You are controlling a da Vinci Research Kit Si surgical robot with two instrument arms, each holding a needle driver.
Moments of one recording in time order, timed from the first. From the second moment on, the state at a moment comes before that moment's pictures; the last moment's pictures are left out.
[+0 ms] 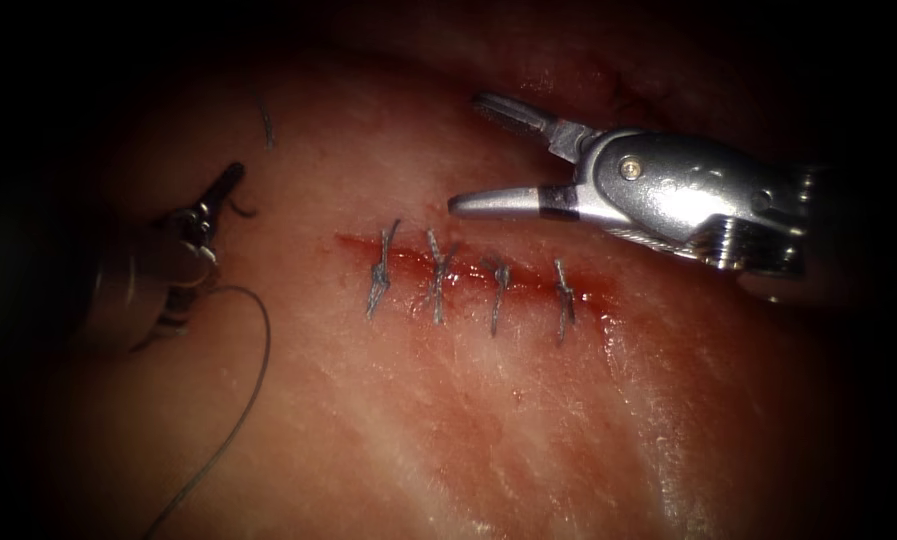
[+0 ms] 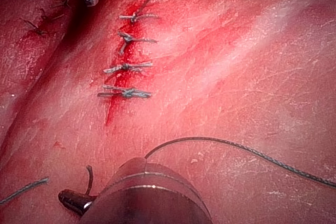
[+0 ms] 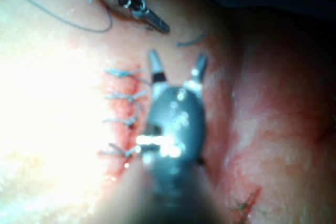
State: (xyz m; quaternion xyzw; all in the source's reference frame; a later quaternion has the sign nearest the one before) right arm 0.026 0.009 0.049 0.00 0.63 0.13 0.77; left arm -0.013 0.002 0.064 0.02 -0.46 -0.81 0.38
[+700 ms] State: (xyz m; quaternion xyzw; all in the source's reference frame) right arm 0.027 0.009 0.049 0.00 0.63 0.13 0.77; left arm -0.011 -0.002 0.052 0.25 -0.39 -0.86 0.20
